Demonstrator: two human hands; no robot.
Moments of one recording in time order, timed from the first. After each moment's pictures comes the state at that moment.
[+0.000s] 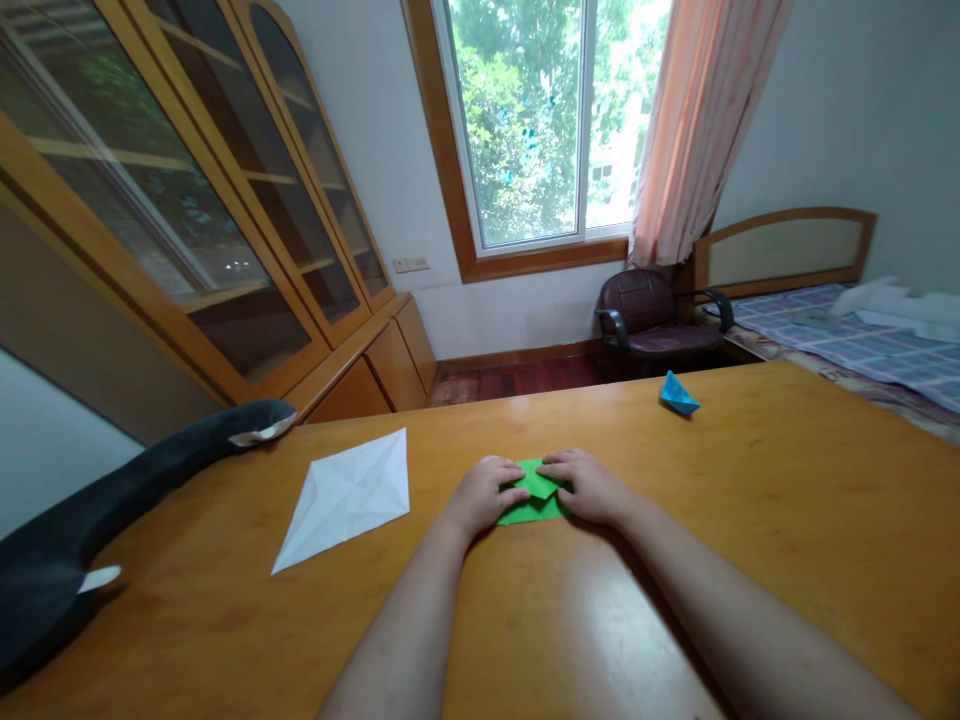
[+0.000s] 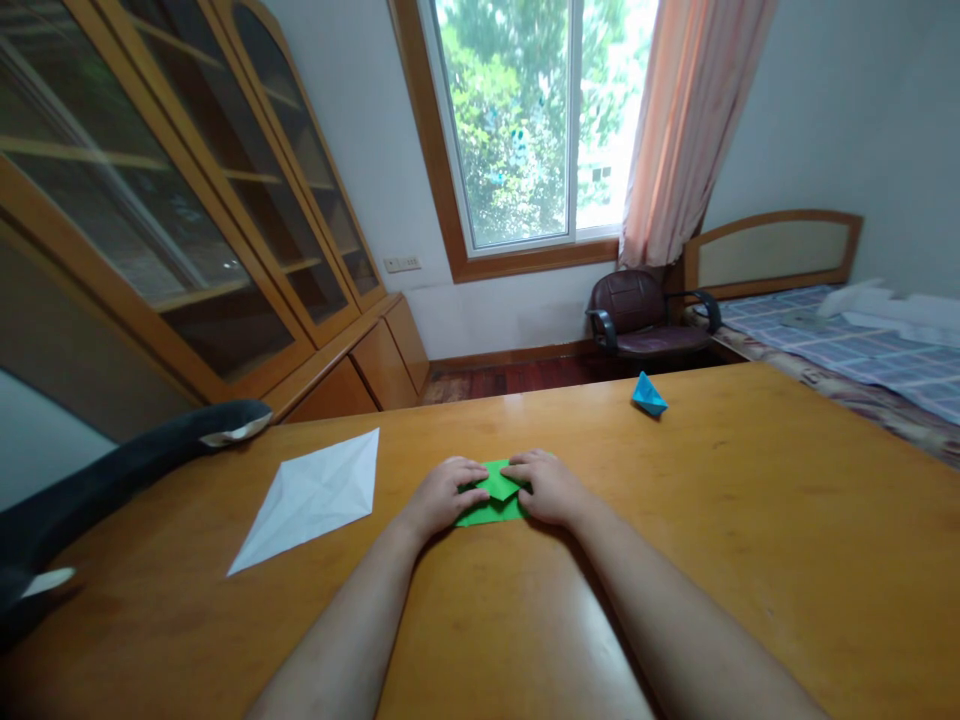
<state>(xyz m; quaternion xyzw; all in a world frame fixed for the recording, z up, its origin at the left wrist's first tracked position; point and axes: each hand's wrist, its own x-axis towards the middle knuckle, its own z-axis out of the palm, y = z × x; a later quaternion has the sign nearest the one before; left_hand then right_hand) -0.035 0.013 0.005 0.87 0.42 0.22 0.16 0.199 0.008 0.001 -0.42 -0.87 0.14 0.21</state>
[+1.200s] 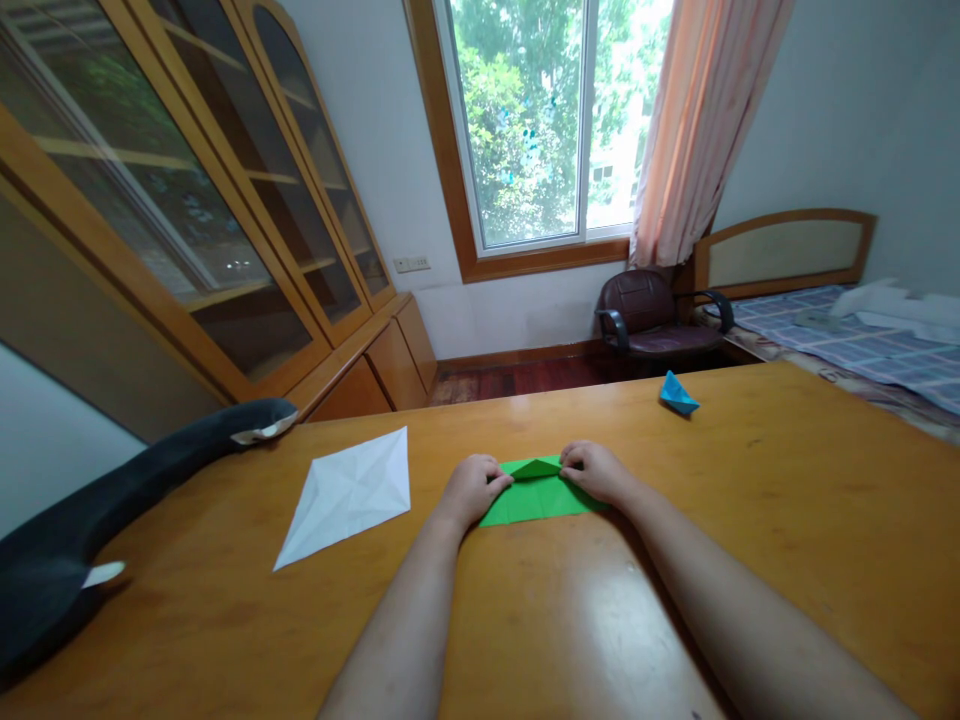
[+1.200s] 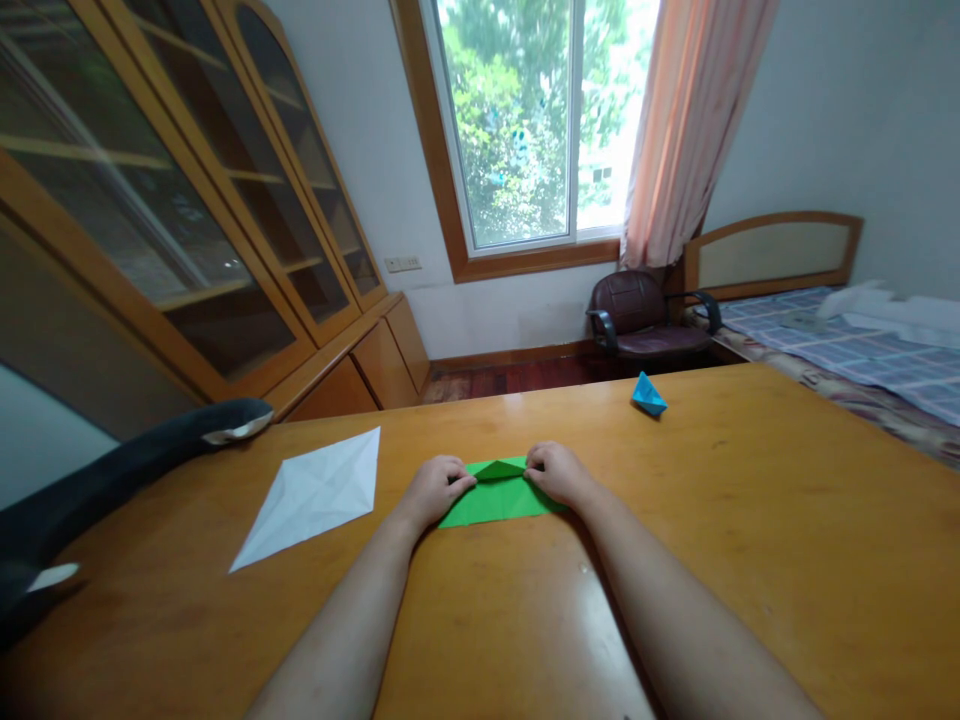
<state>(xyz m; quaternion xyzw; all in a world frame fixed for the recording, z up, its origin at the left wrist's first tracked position) -0.047 0.022 -0.001 0.83 0.50 0.22 0.16 0.213 0.035 -0.014 -0.49 -0.81 0.20 0.25</state>
